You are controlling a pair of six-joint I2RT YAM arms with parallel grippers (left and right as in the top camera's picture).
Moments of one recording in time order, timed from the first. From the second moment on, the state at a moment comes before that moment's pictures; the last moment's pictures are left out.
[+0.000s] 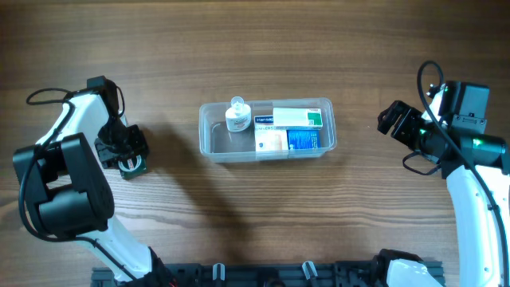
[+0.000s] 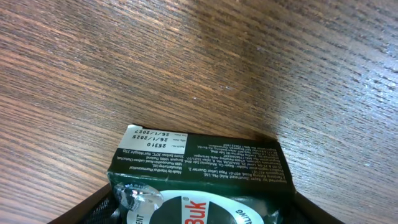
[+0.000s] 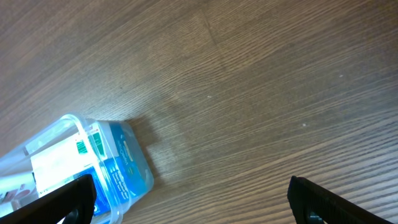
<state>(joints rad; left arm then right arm) 0.24 1.94 1.21 -0.99 -0.07 -0.18 -0.18 1.21 1.04 -0.88 -0.13 0.35</state>
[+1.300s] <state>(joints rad) -0.53 1.44 1.40 -1.18 -0.01 -0.53 -0.18 1.21 1.04 -0.88 -0.13 0.35</state>
